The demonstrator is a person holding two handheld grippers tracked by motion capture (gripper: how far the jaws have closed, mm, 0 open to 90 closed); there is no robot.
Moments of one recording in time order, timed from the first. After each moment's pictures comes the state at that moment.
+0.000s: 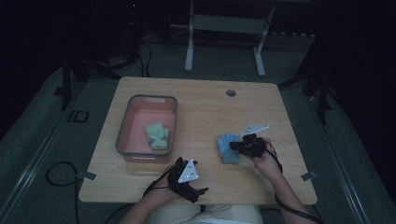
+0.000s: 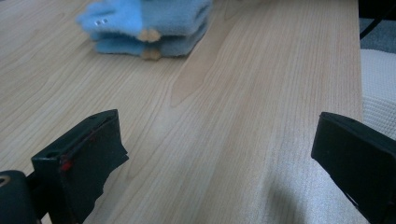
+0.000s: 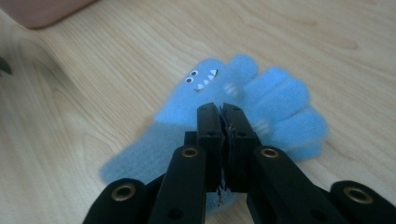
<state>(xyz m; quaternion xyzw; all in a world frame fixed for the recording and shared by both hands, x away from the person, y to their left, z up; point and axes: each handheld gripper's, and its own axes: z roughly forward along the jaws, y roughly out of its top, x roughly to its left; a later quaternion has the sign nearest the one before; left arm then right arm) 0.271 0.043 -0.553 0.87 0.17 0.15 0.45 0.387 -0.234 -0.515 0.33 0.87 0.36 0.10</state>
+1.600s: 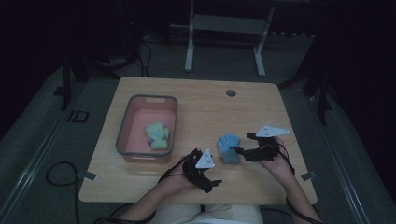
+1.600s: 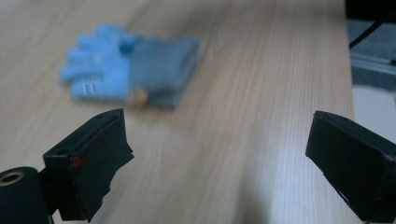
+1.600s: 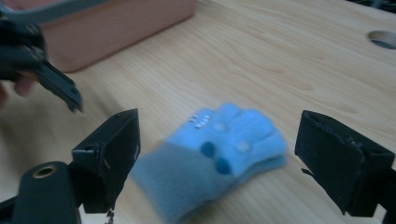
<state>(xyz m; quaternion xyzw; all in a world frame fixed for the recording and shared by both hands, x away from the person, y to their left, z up) 0.304 0.000 -0.523 0.88 0.14 0.11 0.44 0.365 -0.264 -0.489 0.31 0.83 0.45 0.14</state>
